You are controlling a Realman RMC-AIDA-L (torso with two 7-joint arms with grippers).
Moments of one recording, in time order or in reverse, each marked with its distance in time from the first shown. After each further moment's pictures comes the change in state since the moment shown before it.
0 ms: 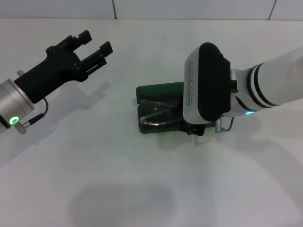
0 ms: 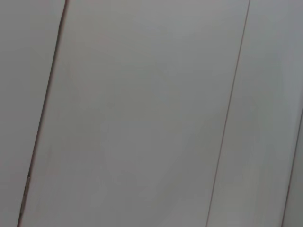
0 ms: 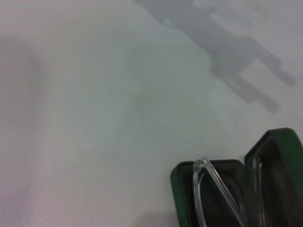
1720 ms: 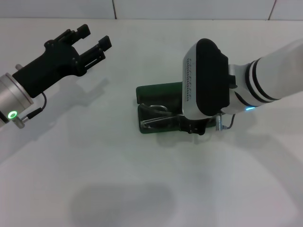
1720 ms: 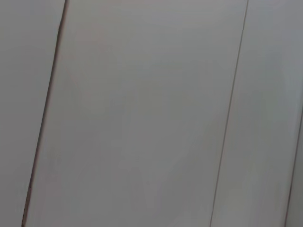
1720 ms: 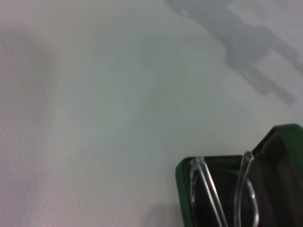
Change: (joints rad) left arm -0.012 0.008 -0.001 0.011 -0.003 -0.004 -0.001; right arm 0.041 0.000 0.024 0.023 0.010 -0.052 -0.003
